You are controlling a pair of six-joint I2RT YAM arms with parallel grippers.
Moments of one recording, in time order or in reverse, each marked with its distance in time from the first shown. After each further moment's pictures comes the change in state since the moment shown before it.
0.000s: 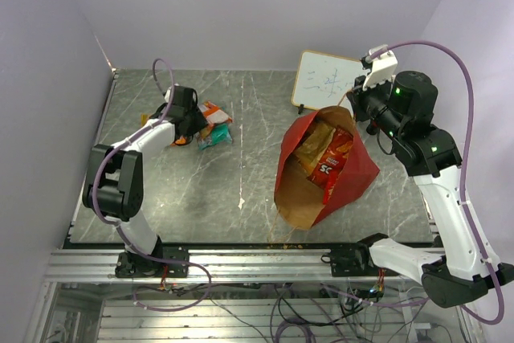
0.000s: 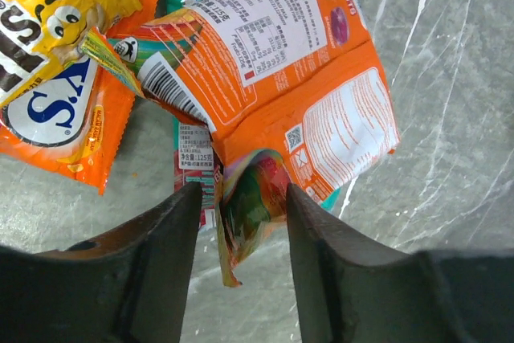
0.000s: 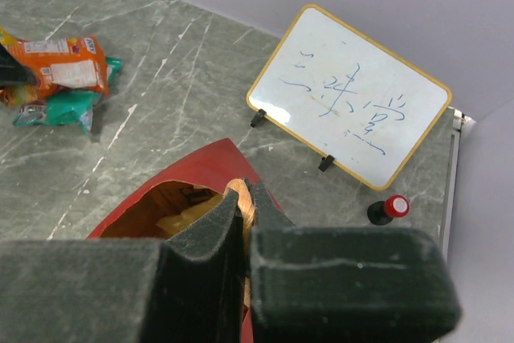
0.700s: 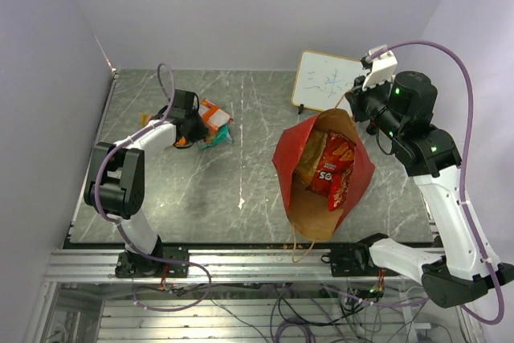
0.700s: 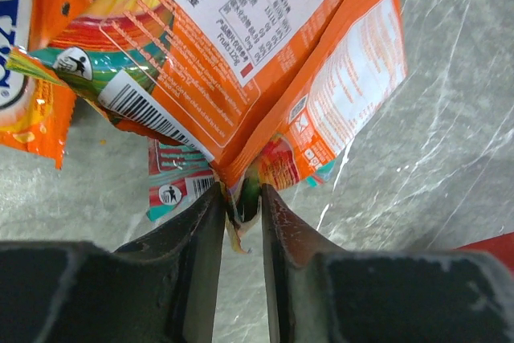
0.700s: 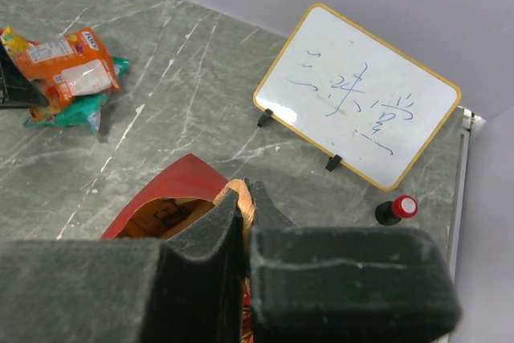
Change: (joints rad) left arm -0.002 0.016 0.002 -0.054 0.126 0.008; right arm 0.000 0.000 -0.003 0.001 -0.012 0.017
